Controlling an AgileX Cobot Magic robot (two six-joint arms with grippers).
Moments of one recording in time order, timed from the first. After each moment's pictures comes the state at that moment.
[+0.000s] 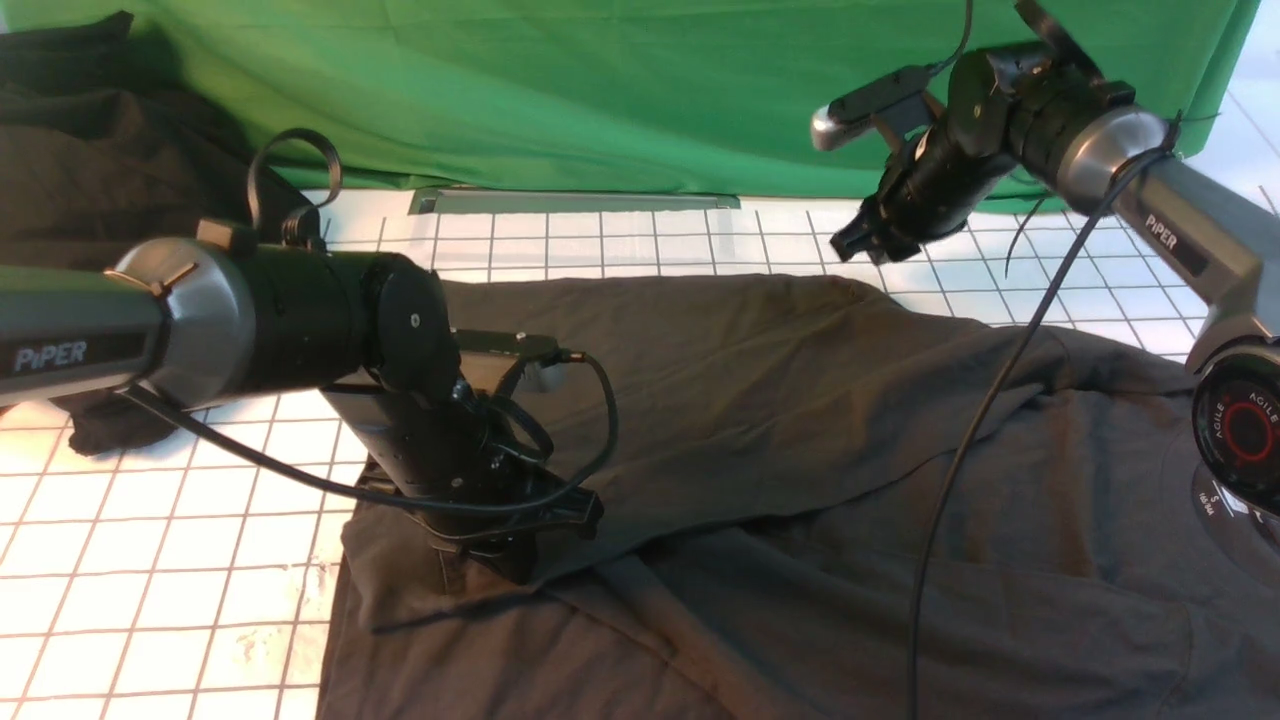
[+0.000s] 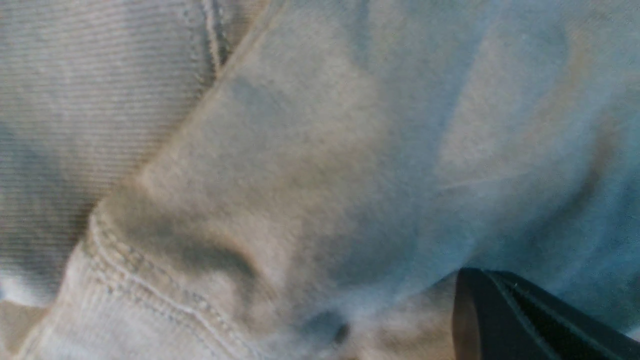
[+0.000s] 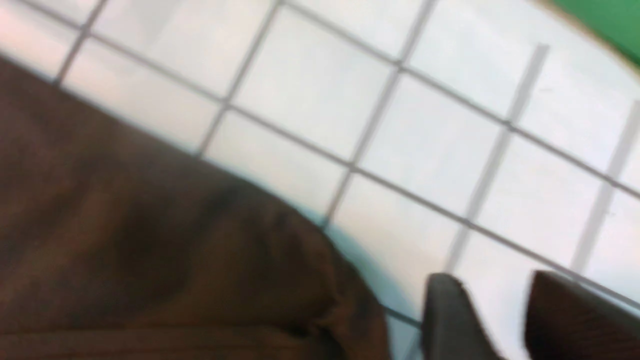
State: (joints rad) right arm 0.26 2.49 -2.35 -0.04 0.93 -0.18; left arm -0.43 1.84 -1.13 -0.24 0.70 0.03
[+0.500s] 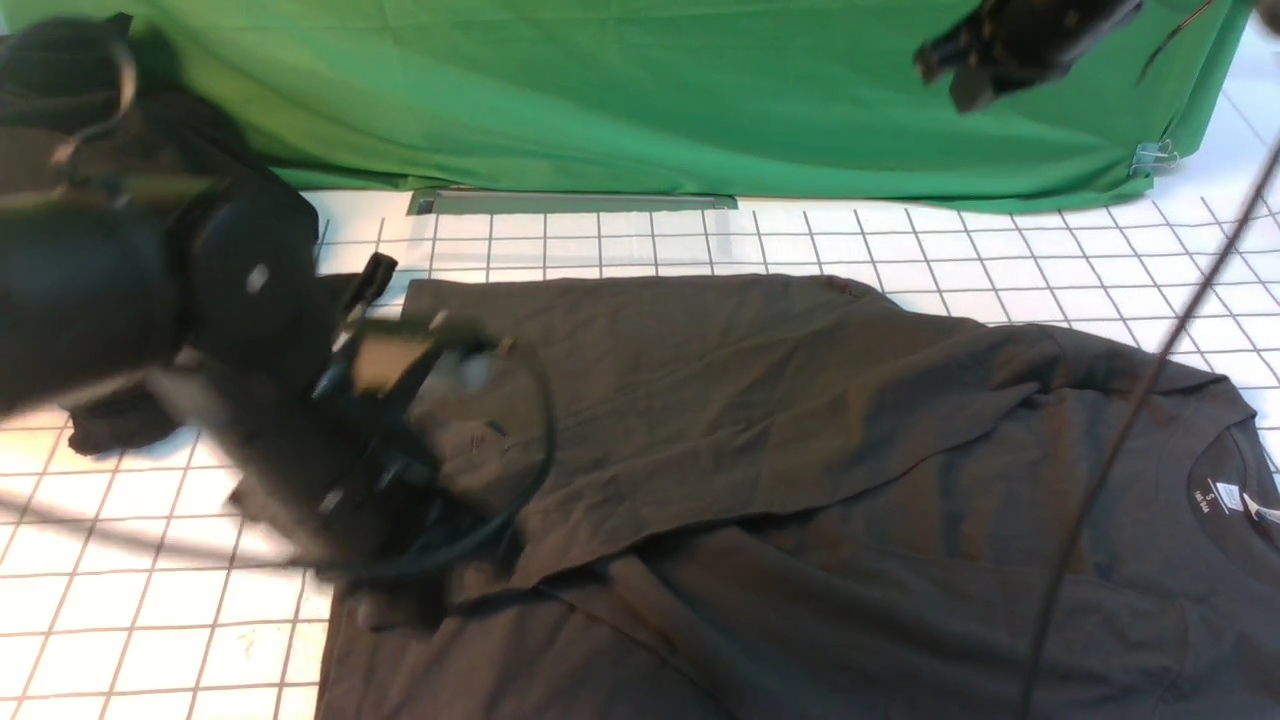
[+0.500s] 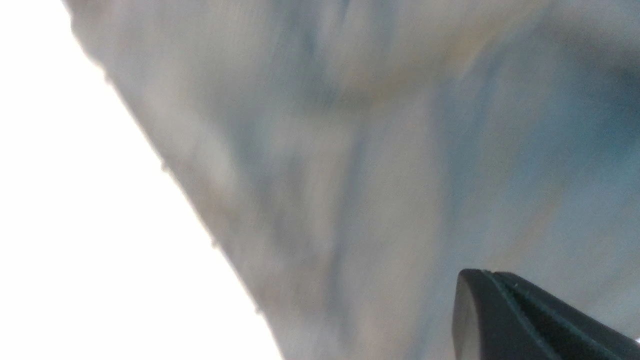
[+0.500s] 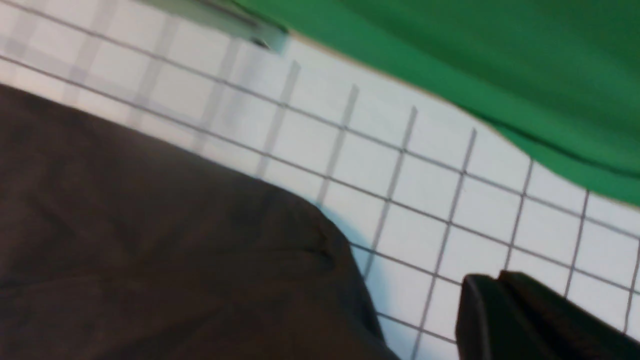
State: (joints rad) right arm 0.21 2.23 -2.46 0.12 1.21 -0.18; left arm -0.43 1.50 -0.97 -0.15 0.98 -0.09
